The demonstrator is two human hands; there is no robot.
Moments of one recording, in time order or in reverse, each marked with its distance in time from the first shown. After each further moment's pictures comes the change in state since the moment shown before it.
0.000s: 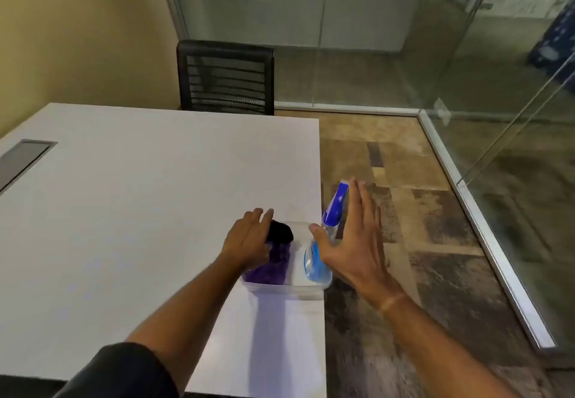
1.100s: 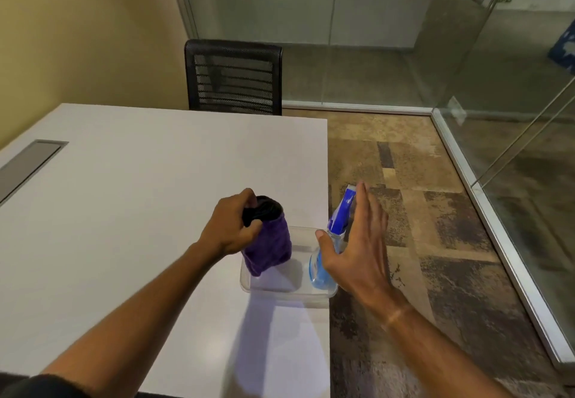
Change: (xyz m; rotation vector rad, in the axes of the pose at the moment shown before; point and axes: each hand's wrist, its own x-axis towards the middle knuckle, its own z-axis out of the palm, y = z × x) left_hand -0.007 -0.025 -0.063 -0.528 0.332 0.093; right_hand 0.005 0.002 0.008 0.080 0.065 -0.025
